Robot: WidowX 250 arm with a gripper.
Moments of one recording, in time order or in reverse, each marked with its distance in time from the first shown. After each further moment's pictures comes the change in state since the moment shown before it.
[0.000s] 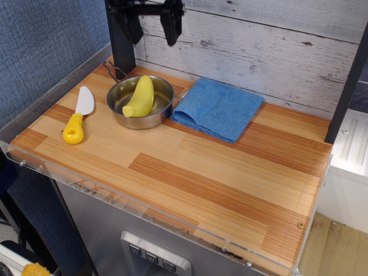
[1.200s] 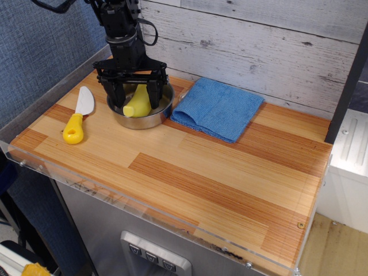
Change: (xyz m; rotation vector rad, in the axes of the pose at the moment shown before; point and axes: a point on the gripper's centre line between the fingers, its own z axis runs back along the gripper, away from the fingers) arm -0.042 0.039 -0.088 0.092 0.127 0.190
